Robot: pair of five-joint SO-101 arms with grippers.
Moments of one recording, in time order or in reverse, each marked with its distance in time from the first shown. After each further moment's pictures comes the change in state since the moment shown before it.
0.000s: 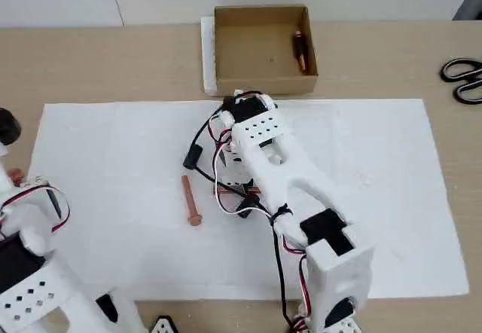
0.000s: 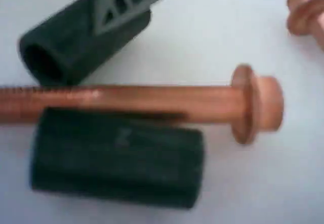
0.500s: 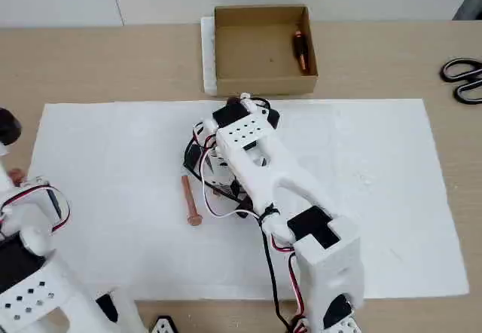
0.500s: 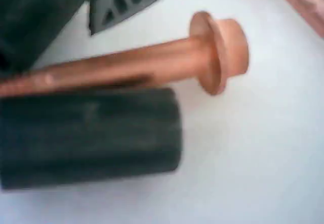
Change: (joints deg) left arm 0.0 0.0 0.0 0.0 0.0; right arm -4.0 4.4 -3.6 -0.4 -17.1
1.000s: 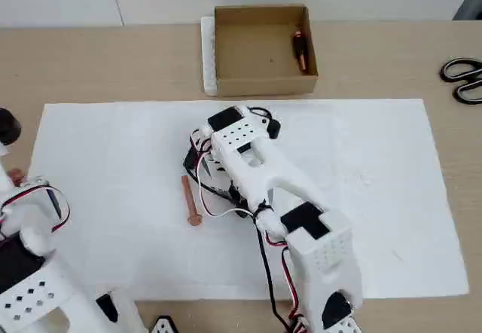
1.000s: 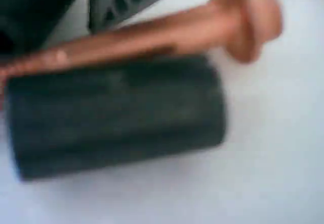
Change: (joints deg) left arm 0.0 0.0 0.0 0.0 0.0; right arm -0.5 5.4 -0.1 -0.1 -3.8
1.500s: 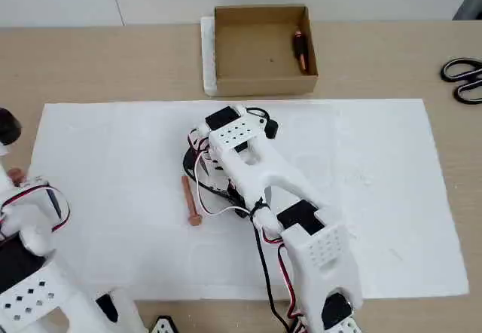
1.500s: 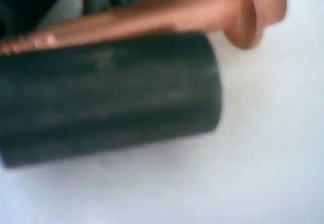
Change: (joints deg) left arm 0.0 0.0 0.0 0.0 0.0; right arm 0.0 3.2 -3.3 0.6 0.0
